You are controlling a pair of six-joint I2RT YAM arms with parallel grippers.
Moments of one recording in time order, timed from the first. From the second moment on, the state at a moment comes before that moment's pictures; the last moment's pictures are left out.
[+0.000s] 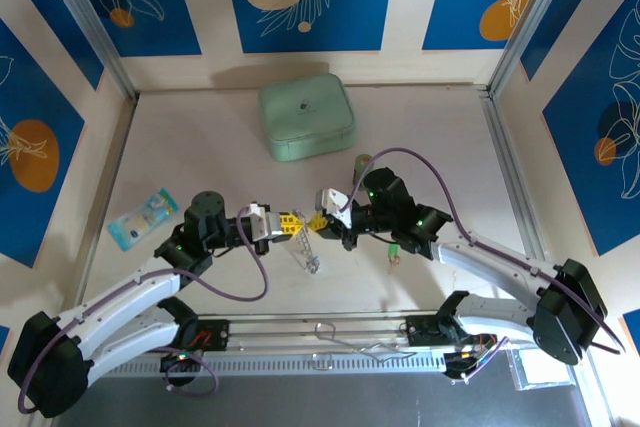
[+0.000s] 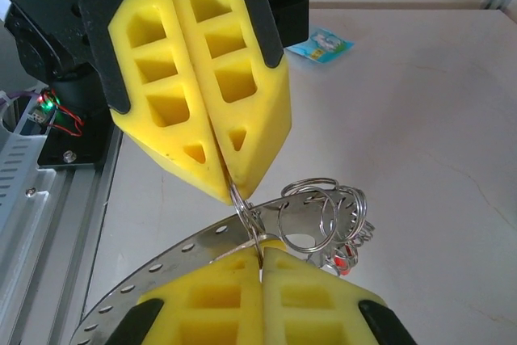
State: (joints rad) left arm -0.65 0.88 0.46 0.22 0.72 0.41; right arm 0.78 1.14 0.74 -0.12 -0.58 -0.37
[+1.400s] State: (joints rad) left arm -0.66 0.87 0.47 0.21 0.69 0.42; right arm 0.80 1.13 0.75 -0.09 -0.63 -0.40
